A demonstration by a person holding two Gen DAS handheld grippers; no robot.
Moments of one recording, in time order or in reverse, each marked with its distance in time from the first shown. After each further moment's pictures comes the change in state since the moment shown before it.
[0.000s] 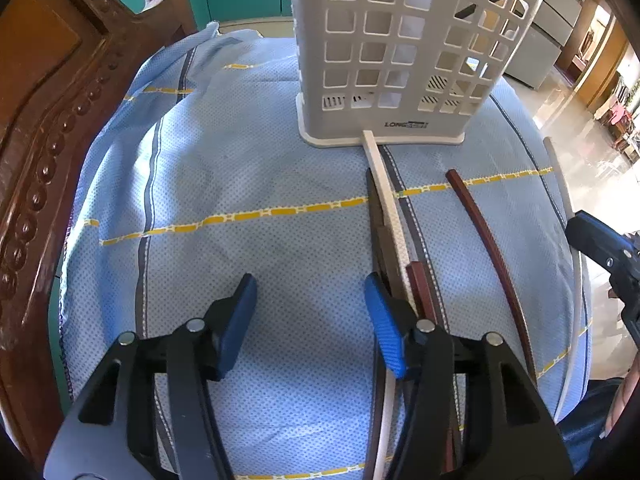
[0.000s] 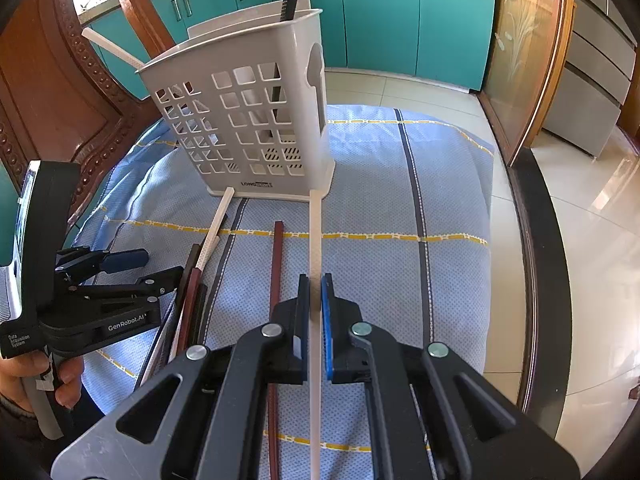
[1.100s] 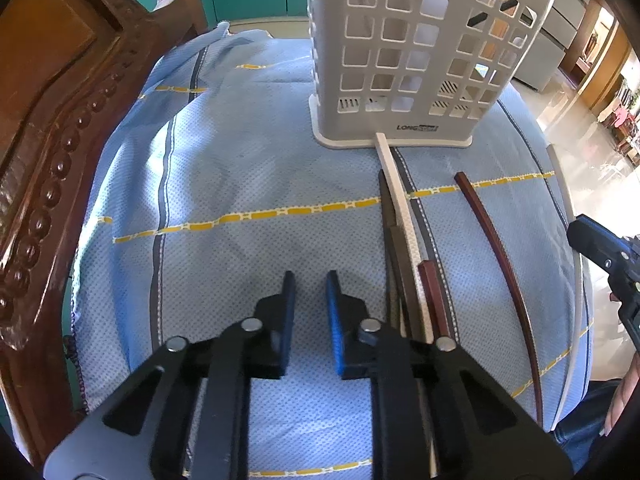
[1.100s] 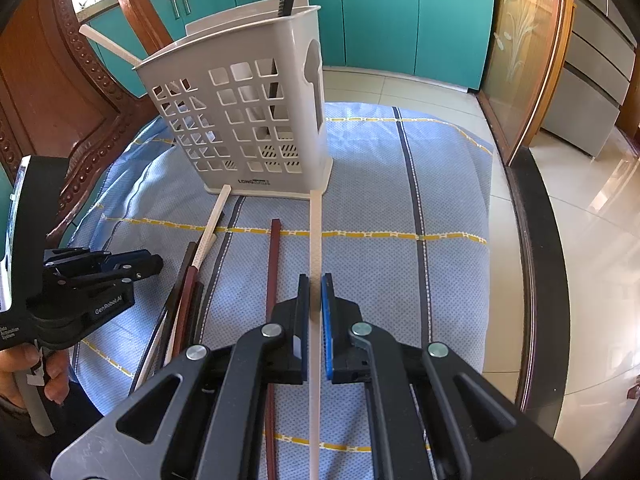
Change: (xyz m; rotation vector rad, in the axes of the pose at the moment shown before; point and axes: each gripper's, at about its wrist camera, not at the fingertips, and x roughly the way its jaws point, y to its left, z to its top) left arm -0.001 0.013 0.006 -0.010 0.001 0.008; right arm 0.001 0.000 -0.001 -0.001 0.003 -0.007
